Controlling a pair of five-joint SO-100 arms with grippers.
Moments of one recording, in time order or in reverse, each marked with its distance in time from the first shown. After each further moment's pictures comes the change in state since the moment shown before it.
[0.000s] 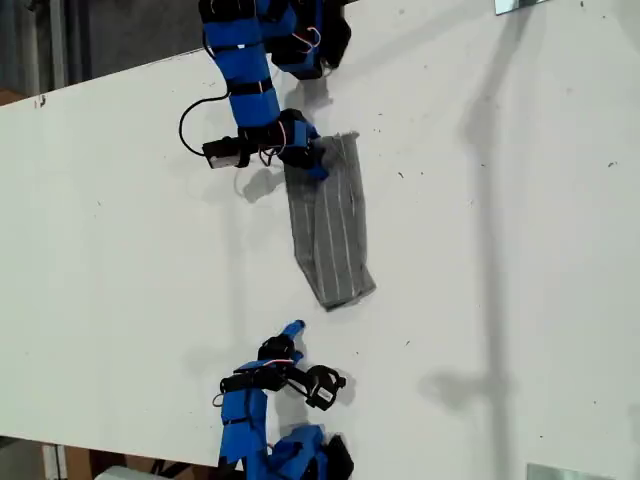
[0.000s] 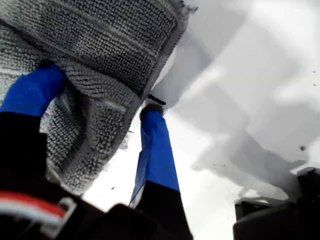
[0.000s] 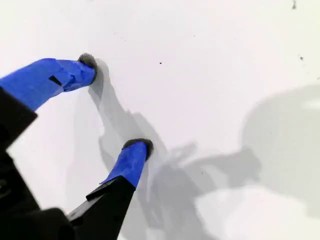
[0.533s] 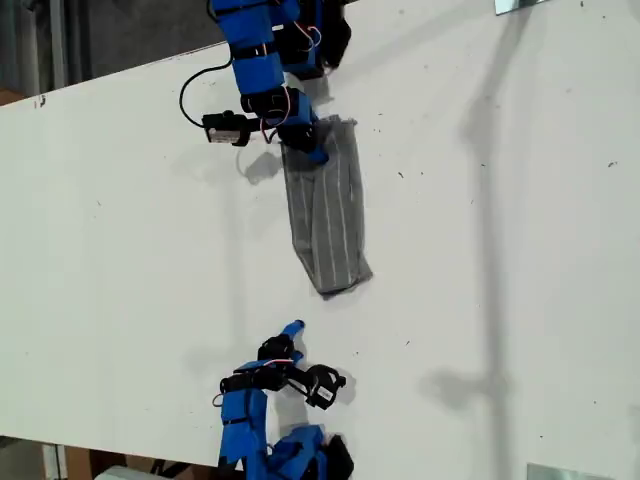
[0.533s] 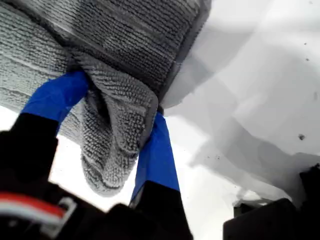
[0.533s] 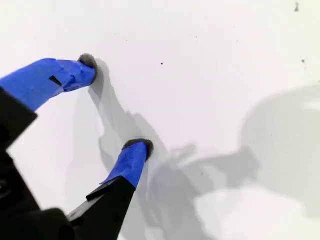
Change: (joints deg) arm 0 0.0 0.0 0.0 0.0 -0.7; arm 1 -3.3 19.8 12.8 -2.7 4.8
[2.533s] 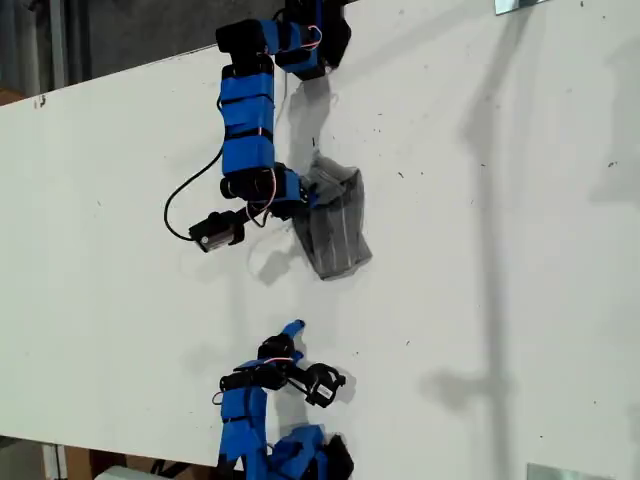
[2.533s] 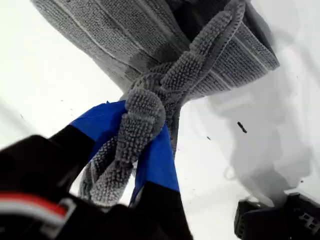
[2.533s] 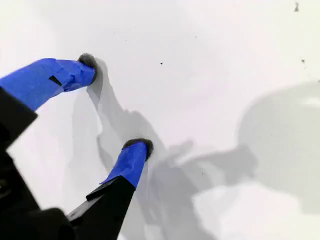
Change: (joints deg) arm 0 0.0 -1.3 -1.3 0.2 0.0; arm 1 -4.7 -52.1 -93.2 39.9 -21.7
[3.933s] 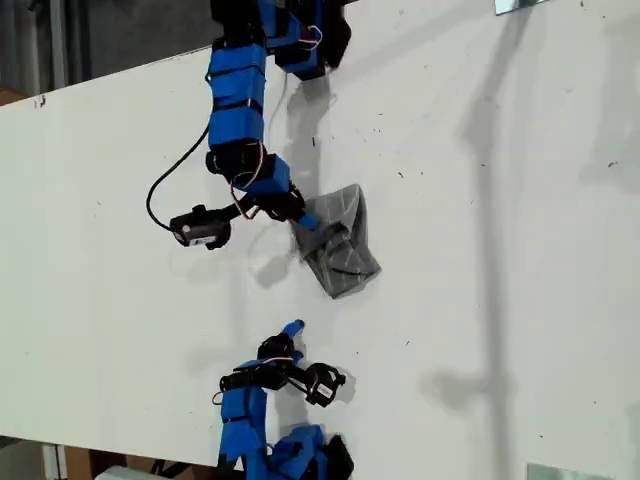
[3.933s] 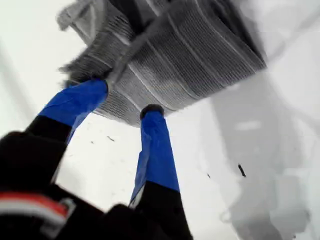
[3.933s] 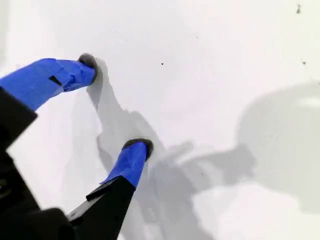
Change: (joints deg) arm 0 0.0 0.0 0.0 0.0 -0.4; arm 1 2.5 13.4 14.1 -15.3 -5.7
